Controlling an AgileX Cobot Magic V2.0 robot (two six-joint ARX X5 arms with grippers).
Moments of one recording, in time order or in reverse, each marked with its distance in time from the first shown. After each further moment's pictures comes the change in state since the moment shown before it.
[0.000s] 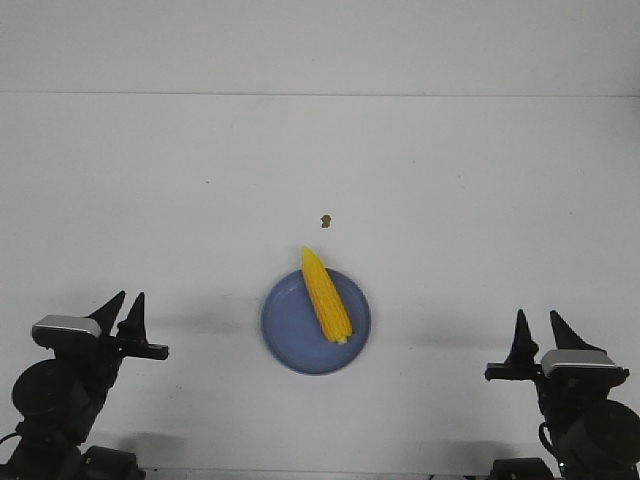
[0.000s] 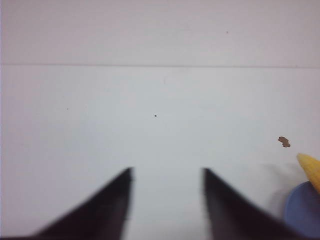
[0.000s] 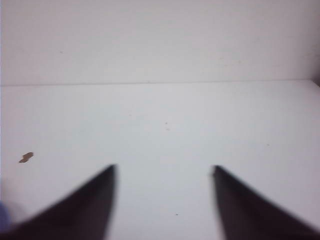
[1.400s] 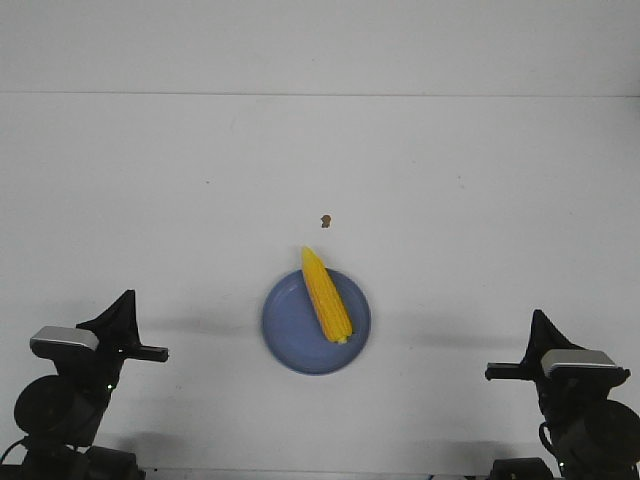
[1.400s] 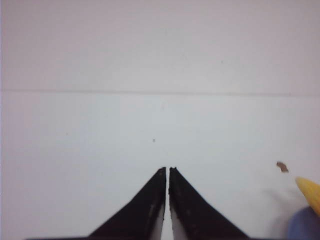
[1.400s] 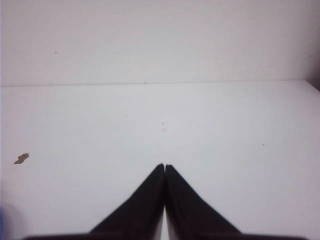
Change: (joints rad) left arm 0.005 -0.102 -0.138 0.177 0.000 0.004; right arm 0.000 0.000 0.000 0.000 0.002 0.000
